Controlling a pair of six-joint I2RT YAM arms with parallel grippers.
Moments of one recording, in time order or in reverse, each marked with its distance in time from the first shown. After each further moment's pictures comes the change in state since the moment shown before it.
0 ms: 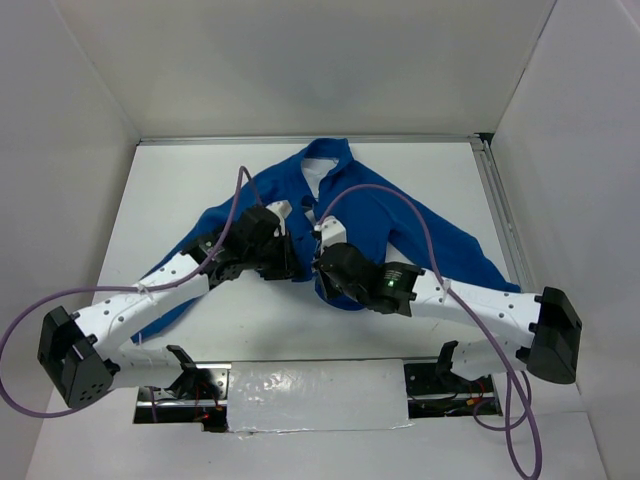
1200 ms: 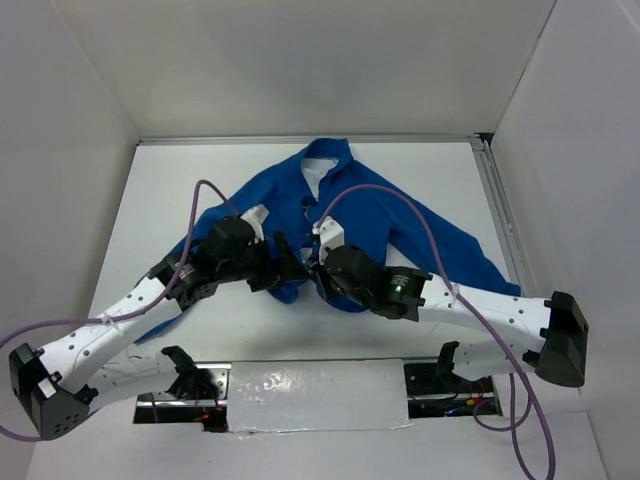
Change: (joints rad) left arm 0.013 -0.202 -0.108 0.023 0.053 -0.162; right arm 0.035 -0.043 0.001 0.054 0.005 -0.105
